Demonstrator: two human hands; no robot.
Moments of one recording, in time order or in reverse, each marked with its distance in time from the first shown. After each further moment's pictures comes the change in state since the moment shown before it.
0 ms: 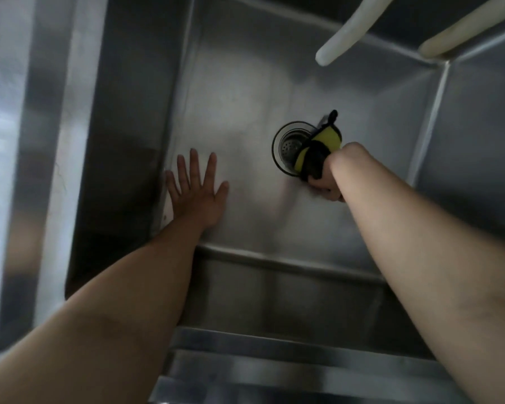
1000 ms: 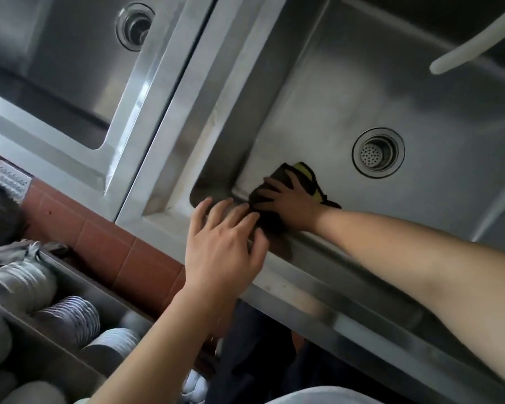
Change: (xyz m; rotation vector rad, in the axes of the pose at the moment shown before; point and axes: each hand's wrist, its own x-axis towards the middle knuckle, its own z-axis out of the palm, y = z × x) left_hand -0.255 0.005 -0.138 -0.014 0.216 -0.074; right_hand -0.018 0.198 -0.001 2.094 0.943 1.853
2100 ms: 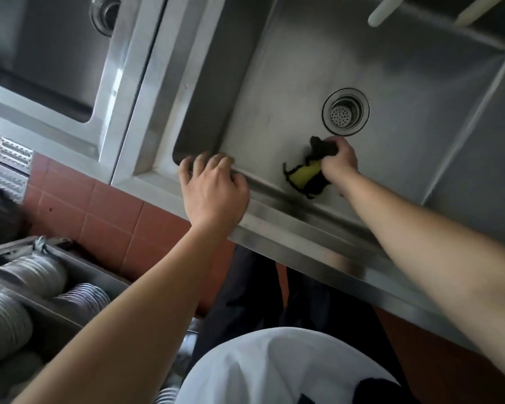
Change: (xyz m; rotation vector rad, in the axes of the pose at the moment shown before) left_hand 0.009 0.022 0.023 0.010 0.176 -0.194; right_hand -0.114 0.023 0.000 1.278 0.589 1.144
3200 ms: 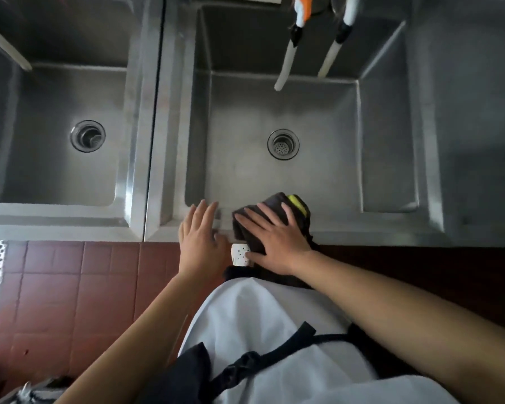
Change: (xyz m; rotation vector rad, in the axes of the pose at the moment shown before) left_hand -0.043 -0.097 -0.066 -0.409 -0.203 0.416; right_hand -0.250 -0.024 0.051 -0.830 -0.003 -0.673
